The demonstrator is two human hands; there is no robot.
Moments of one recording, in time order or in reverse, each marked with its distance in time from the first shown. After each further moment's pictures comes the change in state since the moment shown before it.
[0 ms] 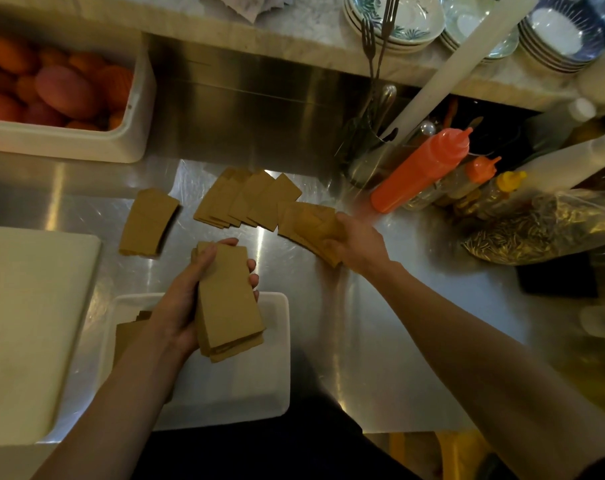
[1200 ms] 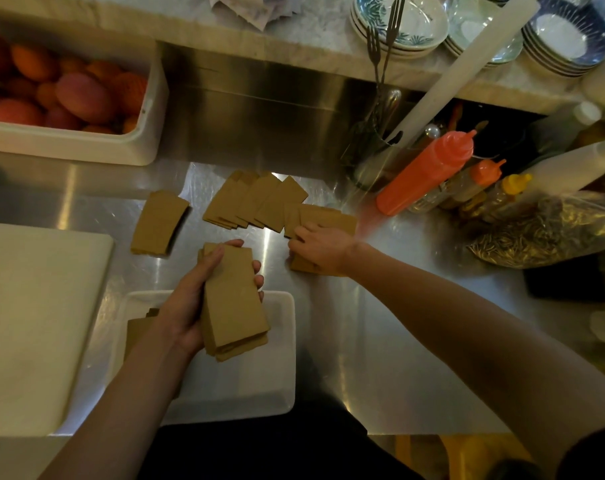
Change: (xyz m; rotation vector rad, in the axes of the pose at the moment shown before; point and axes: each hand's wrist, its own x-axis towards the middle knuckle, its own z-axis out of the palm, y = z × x) left_hand -0.007 -0.001 0.001 0.007 0.005 0.015; right_hand 0.016 -0.051 0.006 -0.730 -0.314 -0.671
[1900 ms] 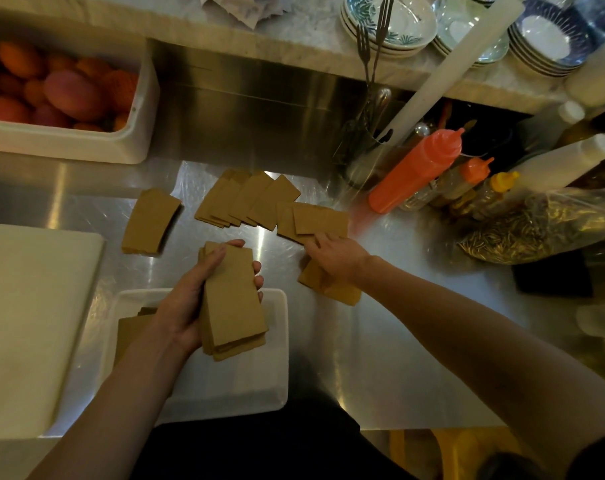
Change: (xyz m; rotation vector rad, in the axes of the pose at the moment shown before) left_hand 0.001 -0.004 0.002 0.030 0.000 -0.030; right_hand -0.027 0.001 0.024 0.176 -0.147 0.218
